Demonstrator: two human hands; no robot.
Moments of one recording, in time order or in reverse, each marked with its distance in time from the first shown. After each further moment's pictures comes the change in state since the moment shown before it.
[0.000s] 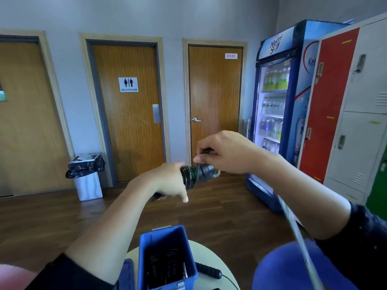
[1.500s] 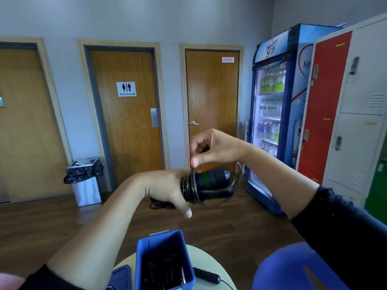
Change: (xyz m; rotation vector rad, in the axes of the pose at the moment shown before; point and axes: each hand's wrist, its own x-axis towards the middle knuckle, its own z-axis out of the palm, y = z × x) left_hand -0.012 0.006 -0.010 -0.108 -0.237 0.424; right_hand 0.024 0.032 0.008 0.724 -0.069 -0.131
